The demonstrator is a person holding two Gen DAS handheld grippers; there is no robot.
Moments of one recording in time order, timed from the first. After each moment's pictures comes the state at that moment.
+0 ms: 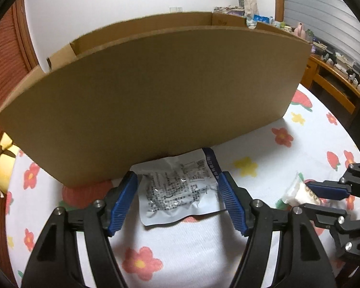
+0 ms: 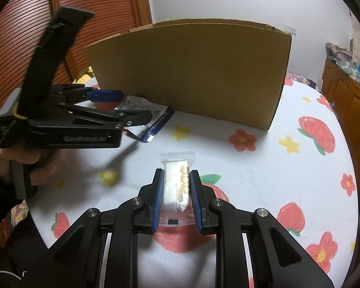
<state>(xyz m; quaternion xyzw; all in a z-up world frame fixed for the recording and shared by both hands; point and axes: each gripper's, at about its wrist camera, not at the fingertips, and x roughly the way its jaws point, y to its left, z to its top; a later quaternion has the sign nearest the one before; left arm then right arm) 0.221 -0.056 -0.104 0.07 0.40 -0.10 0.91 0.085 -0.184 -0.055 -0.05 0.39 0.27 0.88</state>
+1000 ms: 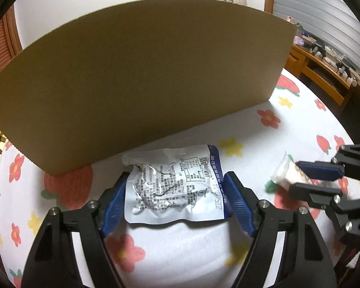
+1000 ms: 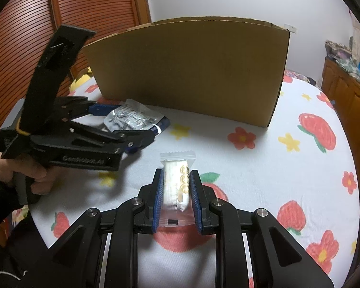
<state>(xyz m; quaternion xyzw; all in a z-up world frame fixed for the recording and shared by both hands) 0.207 -0.065 -0.113 0.07 0.42 -0.14 0.89 0.090 -0.186 -0.057 -0.05 0.39 0.27 0.88</state>
